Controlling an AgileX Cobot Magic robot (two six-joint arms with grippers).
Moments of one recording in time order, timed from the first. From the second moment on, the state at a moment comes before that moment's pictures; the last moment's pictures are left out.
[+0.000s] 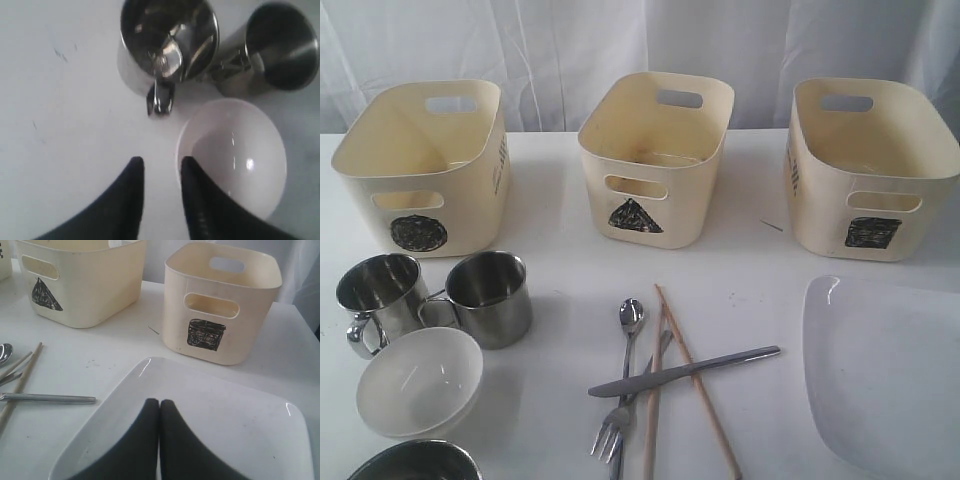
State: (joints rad) left arm 0.14 0.98 -0.58 -0.50 0.74 0.36; right arm 0.09 0.01 0.00 -0.15 0.34 0.08
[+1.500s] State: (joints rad) left arm 0.14 1.55 -0.67 -1.20 0.43 1.04; right arm 0.09 0.01 0.00 -0.15 0.34 0.08
